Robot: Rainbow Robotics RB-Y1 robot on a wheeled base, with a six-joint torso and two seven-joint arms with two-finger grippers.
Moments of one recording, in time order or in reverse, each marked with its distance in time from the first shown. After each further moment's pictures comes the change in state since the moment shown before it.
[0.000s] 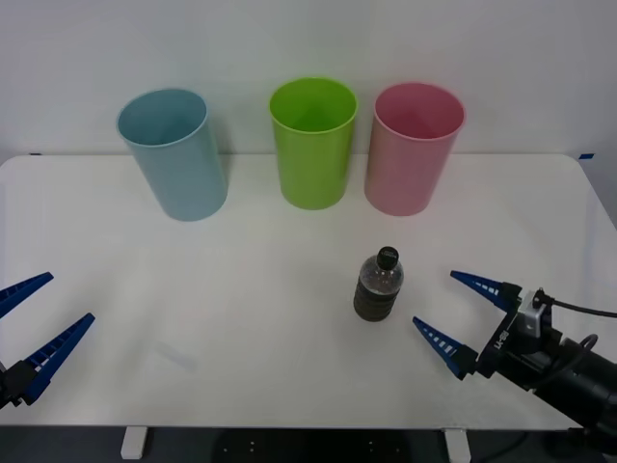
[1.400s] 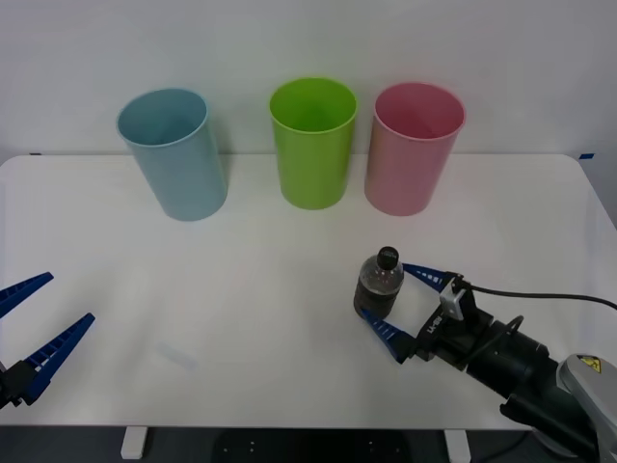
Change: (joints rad) right arm -0.096 0.051 0.196 0.000 0.068 0.241 0.021; left arm 0.000 0.000 0.000 0.000 0.000 0.000 0.000
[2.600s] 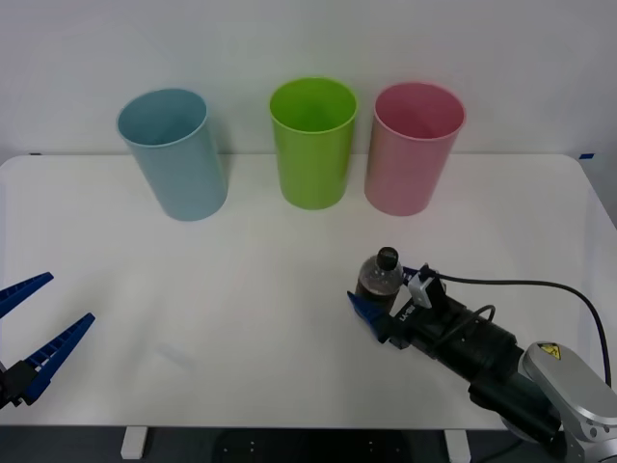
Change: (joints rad) right arm -0.056 0.007 0.118 0.000 0.001 0.179 -0.009; left arm 0.000 0.000 0.000 0.000 0.000 0.000 0.000
